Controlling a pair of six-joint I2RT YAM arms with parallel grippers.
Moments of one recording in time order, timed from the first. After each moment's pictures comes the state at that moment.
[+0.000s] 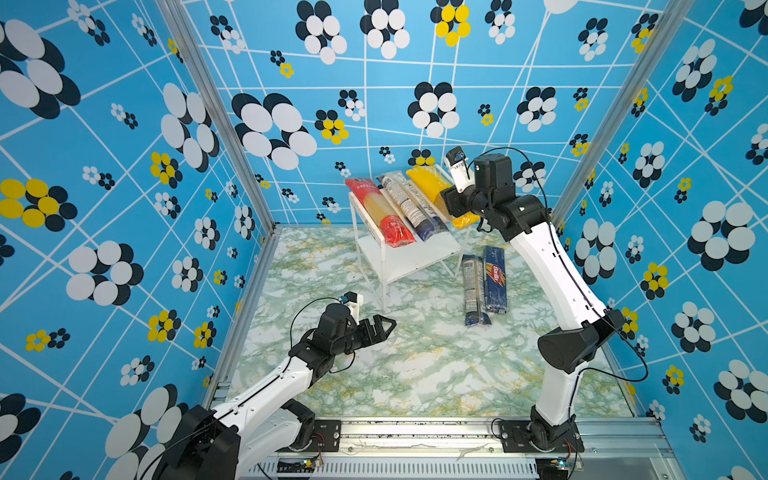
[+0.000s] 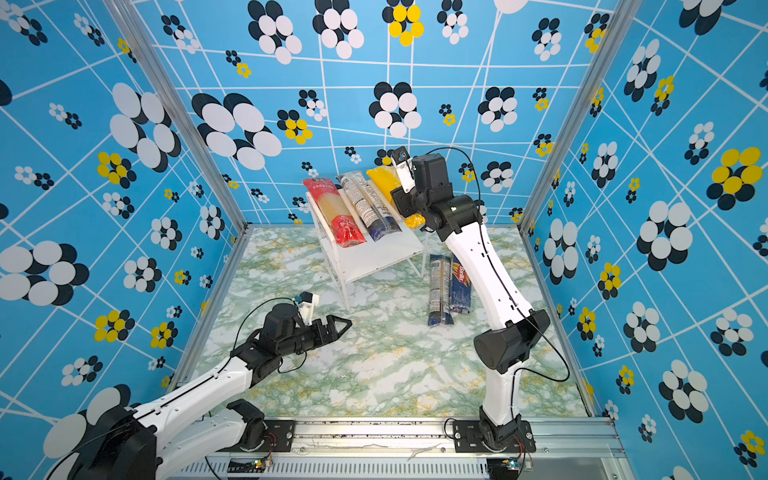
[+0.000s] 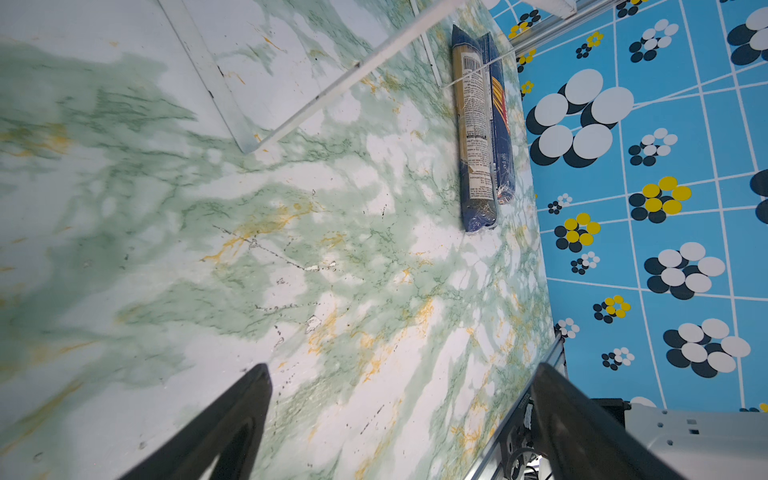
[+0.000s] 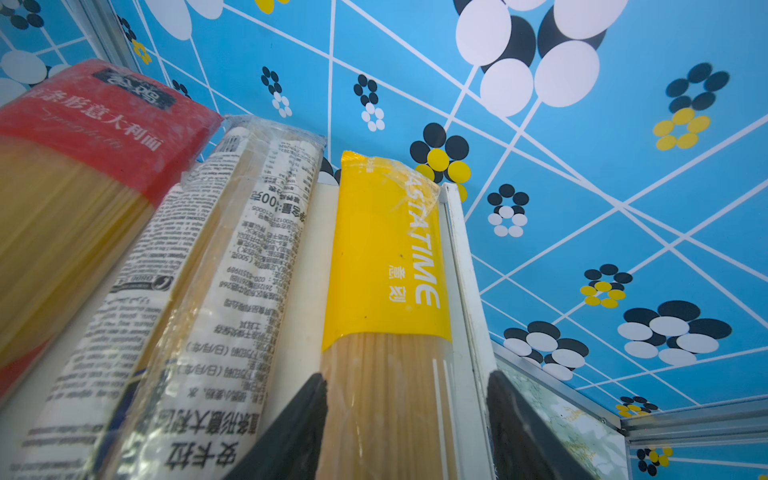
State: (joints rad) left arm -0.50 1.02 0.42 0.05 0.39 -0.84; right arm 0.48 1.91 2.31 -0.80 0.17 -0.25
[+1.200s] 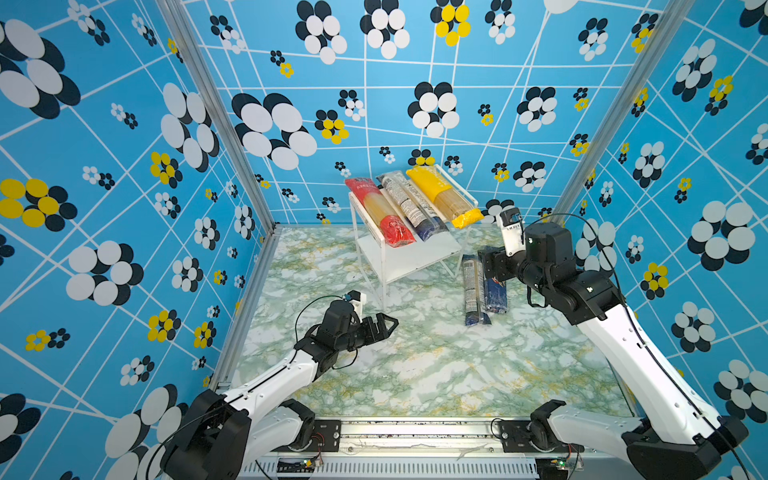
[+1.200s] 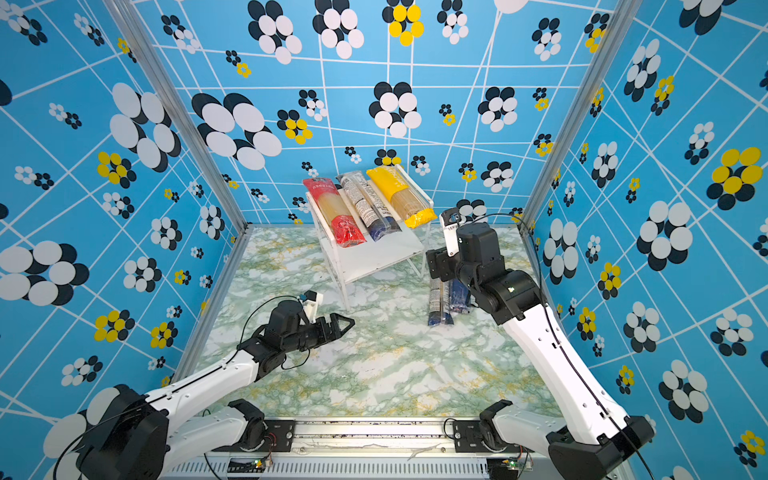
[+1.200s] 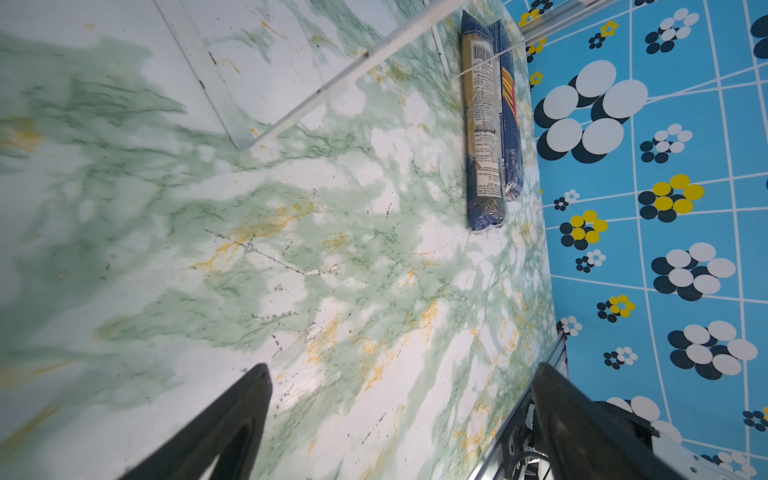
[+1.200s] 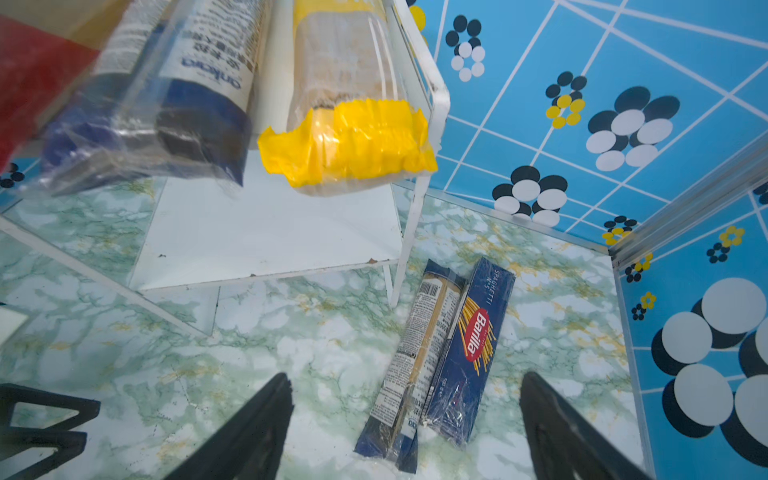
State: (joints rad) left arm -0.49 1.11 0.44 0.08 0.40 -0.84; right arm 0.48 1.18 1.40 -0.75 0.25 -0.02
